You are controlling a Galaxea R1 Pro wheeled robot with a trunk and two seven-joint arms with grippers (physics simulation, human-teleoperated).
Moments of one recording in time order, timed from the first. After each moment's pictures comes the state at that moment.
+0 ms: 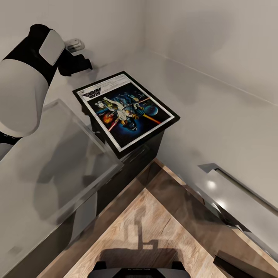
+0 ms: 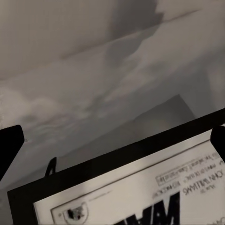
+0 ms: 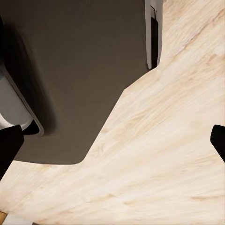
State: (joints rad) left arm -2.00 -0.02 0.22 -0.30 0.15 0.77 0.31; right arm -0.14 -0.21 -0.06 0.05 -0.07 -0.22 0.48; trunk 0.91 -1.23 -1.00
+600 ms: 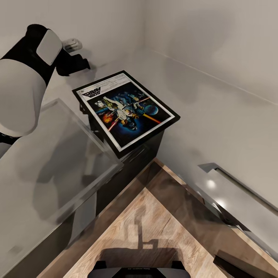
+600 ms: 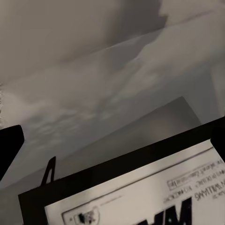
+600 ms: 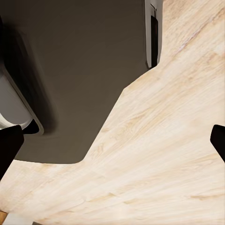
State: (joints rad) left arm -2.00 -0.01 0.23 -0.30 0.15 0.77 0.31; right arm -0.14 -0.21 -0.06 0.05 -0.08 -0.22 0.48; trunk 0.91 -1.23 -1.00
